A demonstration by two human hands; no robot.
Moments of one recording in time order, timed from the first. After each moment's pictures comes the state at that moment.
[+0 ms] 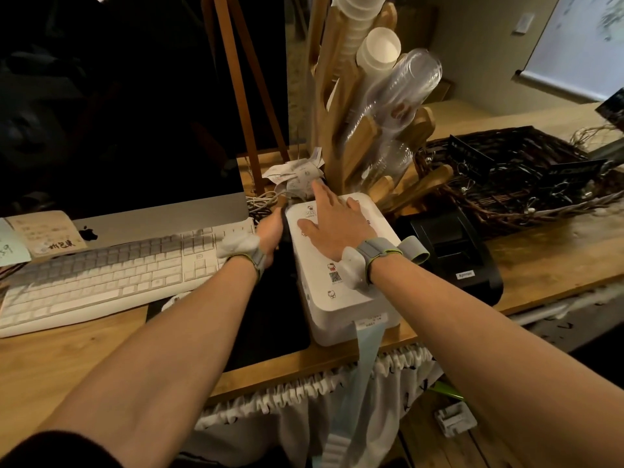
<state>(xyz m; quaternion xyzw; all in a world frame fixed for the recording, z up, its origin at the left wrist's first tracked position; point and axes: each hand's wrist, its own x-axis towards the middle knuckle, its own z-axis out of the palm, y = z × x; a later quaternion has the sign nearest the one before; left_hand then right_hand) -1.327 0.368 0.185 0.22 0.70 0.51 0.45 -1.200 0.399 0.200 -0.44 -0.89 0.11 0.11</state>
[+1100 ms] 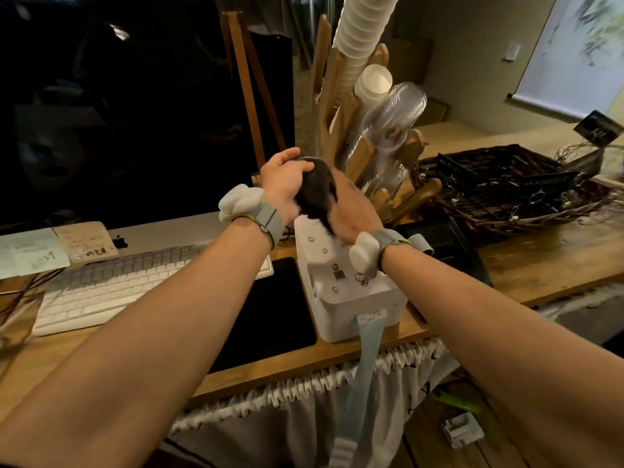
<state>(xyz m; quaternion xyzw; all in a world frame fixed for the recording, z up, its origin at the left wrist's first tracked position) -1.298 0.349 0.296 0.27 0.57 0.67 0.40 -1.181 0.382 0.247 -0.39 -0.83 0.23 0.32</state>
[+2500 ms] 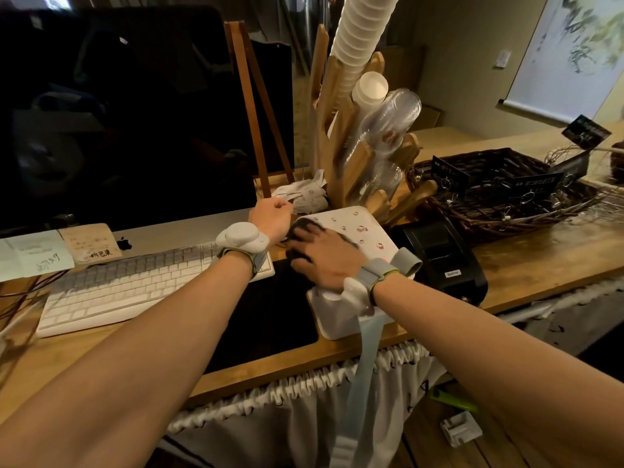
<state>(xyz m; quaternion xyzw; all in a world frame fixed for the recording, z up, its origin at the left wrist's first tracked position) -1.334 0.336 0.230 0.44 0.77 0.43 0.16 -1.191 0.340 0.213 -0.29 -0.95 0.02 0.08</state>
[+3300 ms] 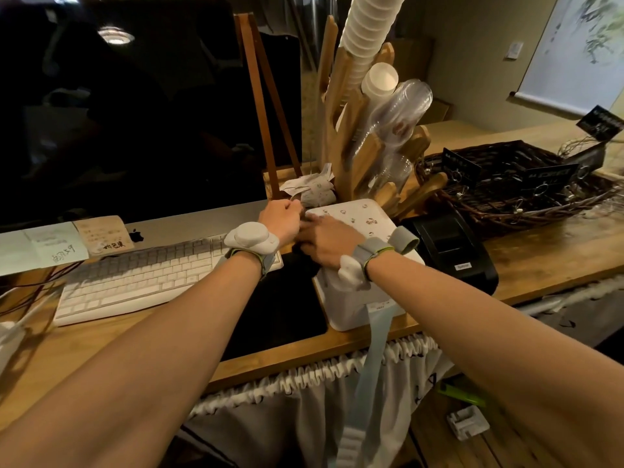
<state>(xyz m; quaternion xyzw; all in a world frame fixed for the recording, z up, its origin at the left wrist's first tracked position) -1.332 0.321 0.227 0.46 0.78 0.39 0.18 -1.209 0.357 0.216 -0.24 -0.97 0.00 0.04</state>
